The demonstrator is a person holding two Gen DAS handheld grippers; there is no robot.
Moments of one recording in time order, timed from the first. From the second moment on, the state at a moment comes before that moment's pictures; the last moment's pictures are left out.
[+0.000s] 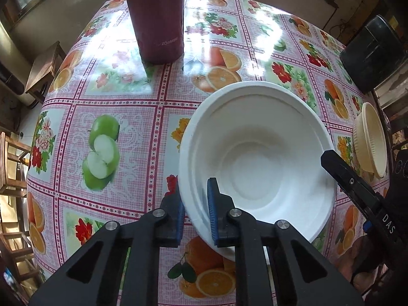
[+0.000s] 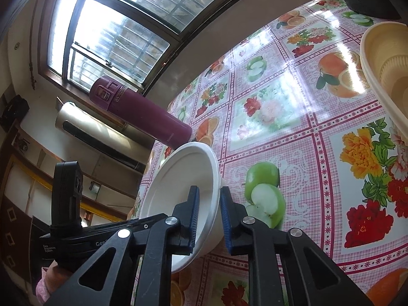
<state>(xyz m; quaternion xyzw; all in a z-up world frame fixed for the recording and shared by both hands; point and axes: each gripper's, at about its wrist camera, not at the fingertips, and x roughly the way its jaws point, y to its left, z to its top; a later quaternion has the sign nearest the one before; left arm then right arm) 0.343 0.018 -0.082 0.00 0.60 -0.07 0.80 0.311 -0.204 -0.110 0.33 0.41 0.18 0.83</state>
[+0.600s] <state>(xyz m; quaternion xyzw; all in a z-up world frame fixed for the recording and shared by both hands) 0.286 0.024 -0.027 0.03 0.55 -0.04 0.83 0.281 -0.193 -0.071 0.32 0.40 0.20 0.84</state>
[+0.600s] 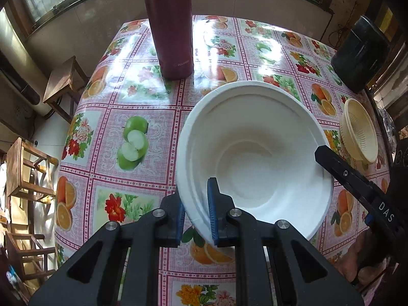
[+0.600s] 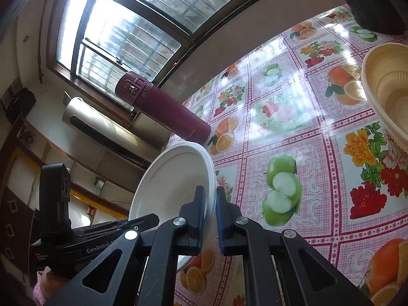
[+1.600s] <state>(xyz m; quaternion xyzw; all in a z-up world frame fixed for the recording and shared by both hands) 0.039 0.065 0.059 0.12 0.33 0.02 0.93 0.068 -0.128 0.014 0.30 0.33 0.29 0.85</state>
